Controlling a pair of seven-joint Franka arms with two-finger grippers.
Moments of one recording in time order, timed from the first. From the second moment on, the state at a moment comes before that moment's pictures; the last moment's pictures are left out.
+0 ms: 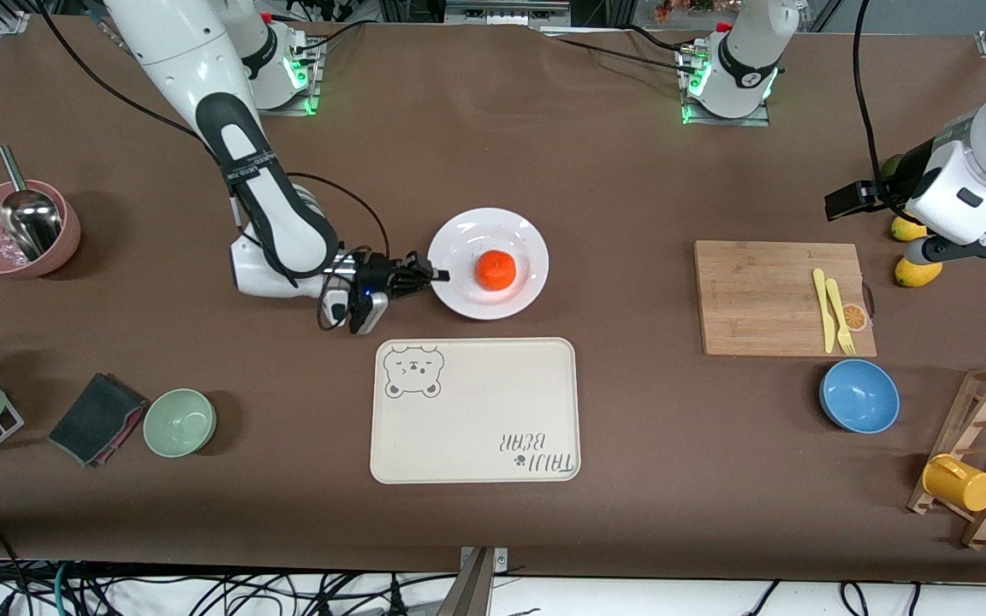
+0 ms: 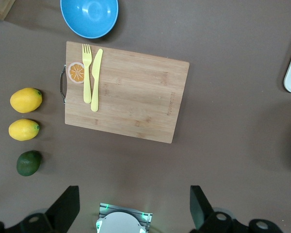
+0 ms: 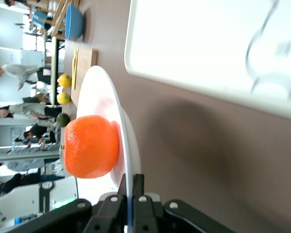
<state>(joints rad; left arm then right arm) 0.00 0.10 -0.09 -1.55 0.02 1.40 -0.26 0.32 0.60 0.09 -1.87 1.31 2.17 -0.85</state>
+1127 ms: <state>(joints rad) 0.01 0.10 -0.09 -1.55 0.01 1.40 -0.26 0.26 0.99 0.09 -1.29 1.18 2.18 -0.59</state>
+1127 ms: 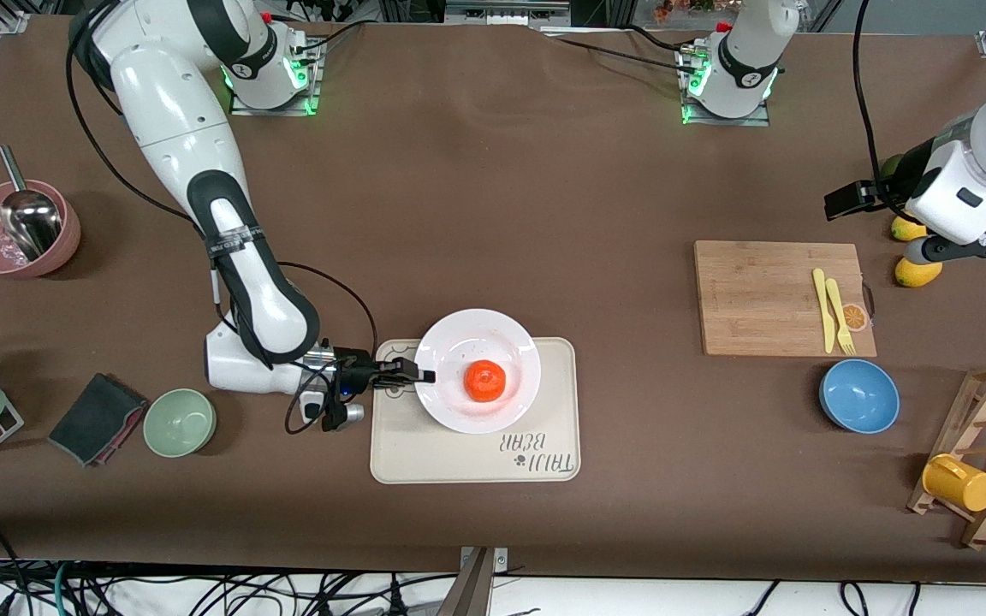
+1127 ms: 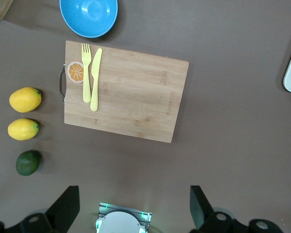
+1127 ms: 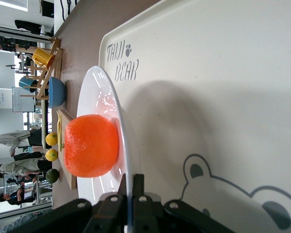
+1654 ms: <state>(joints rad) 0.00 0.09 -0.10 -1.55 0.01 1.39 -0.26 0.27 1.05 0.09 -1.25 1.18 2.21 -0.59</state>
